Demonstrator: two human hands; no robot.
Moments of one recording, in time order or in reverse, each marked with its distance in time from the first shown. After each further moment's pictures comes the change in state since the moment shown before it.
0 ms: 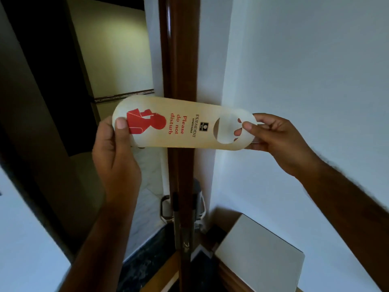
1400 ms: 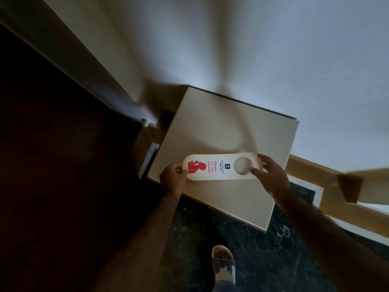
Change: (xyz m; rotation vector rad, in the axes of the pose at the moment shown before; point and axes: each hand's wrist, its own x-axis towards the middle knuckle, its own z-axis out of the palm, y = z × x) left_hand -0.624 -0.612 0.228 0.923 -0.902 -1.285; right_hand -0.278 0.793 -0.234 -0.355 0.395 1.209
